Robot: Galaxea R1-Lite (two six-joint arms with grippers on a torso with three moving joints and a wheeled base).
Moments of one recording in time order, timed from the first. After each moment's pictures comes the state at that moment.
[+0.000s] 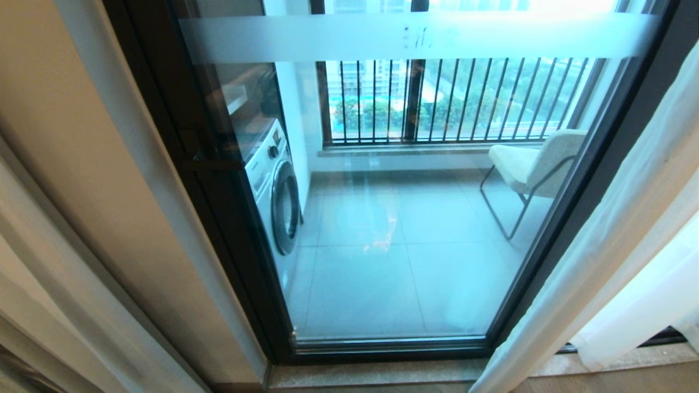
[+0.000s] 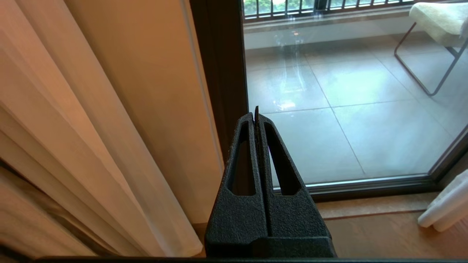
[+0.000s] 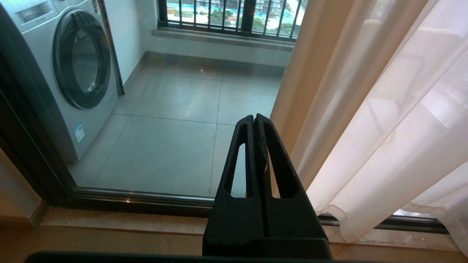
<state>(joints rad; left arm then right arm) 0.00 0.00 -0.32 0.33 -0.03 0.08 -0.01 0.00 0.00 -0.07 0.02 -0.12</state>
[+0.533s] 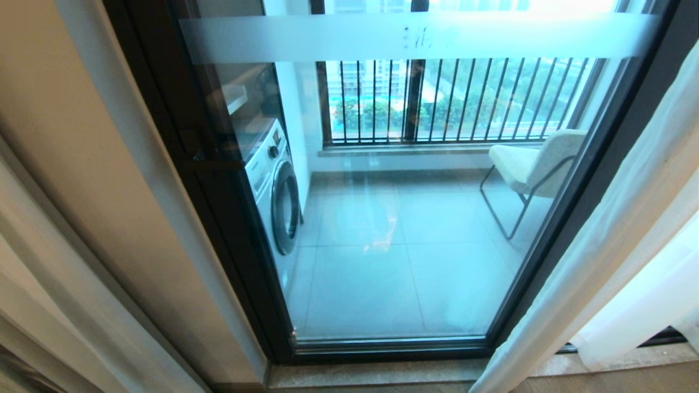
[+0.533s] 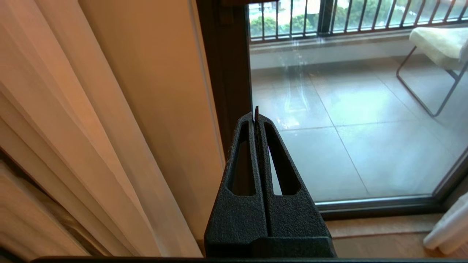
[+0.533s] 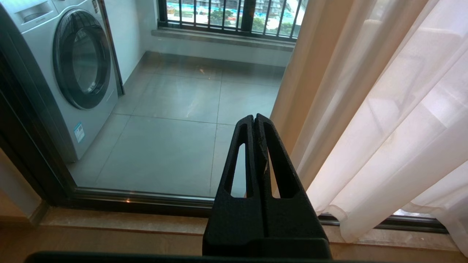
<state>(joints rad) 0.00 0.00 -0.45 0.38 -0.01 0.08 -0.01 0.00 0.00 -0.07 0.02 -0.12</state>
